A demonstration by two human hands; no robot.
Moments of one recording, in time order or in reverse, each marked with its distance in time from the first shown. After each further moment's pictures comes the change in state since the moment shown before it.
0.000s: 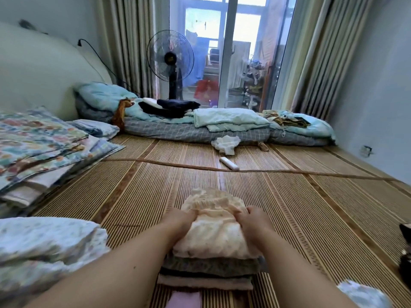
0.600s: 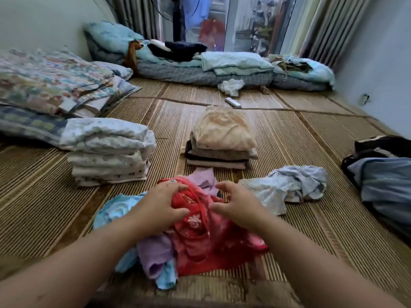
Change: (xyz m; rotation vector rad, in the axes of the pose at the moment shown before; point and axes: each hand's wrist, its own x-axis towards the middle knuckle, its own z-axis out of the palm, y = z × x) left_hand -0.241 -0.166 -0.048 0.510 -0.027 0.499; right_hand -0.283 0.042 0.009 -0.254 -0.320 -0.322
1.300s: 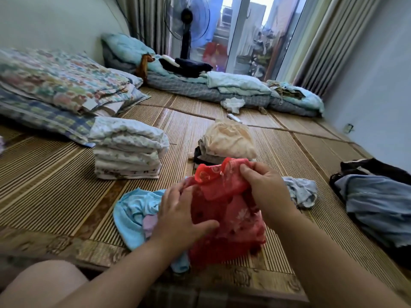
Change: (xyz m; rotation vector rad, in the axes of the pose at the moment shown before) left_hand -0.071 0.014 0.026 -0.229 0.359 0.065; right_hand -0.065 -0.089 -0.025 0.617 0.392 -0.044
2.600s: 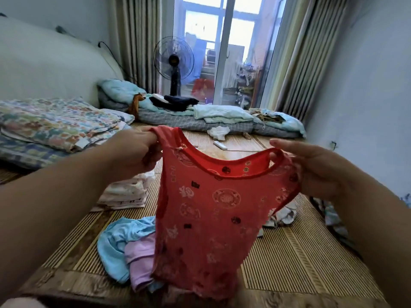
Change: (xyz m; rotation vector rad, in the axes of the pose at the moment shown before) left_hand 0.080 0.117 -0.150 -0.740 -0.075 -0.229; right_hand 0.000 -0.109 -0.142 0.410 -0.350 0.306
